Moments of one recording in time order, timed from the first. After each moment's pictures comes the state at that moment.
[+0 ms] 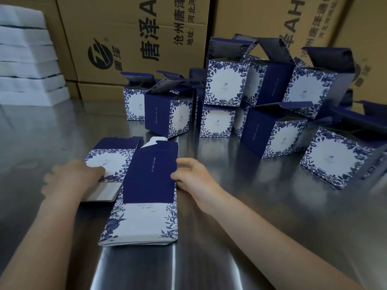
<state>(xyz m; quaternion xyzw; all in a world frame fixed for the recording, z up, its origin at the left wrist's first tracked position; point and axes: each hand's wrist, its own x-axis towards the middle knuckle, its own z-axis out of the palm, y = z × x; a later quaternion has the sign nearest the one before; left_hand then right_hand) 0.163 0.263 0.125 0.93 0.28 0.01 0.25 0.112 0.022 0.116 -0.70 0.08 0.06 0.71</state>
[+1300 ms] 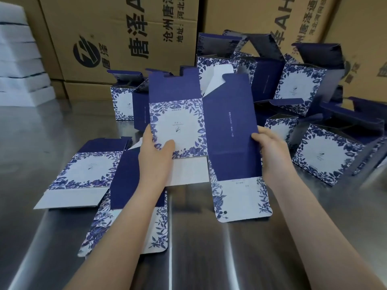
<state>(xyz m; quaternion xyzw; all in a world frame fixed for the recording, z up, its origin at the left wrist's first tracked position) 0.140 0.096 0.137 0.68 -0.05 0.15 0.71 0.103 -0.125 0.160 -0.64 0.11 -0.21 0.73</state>
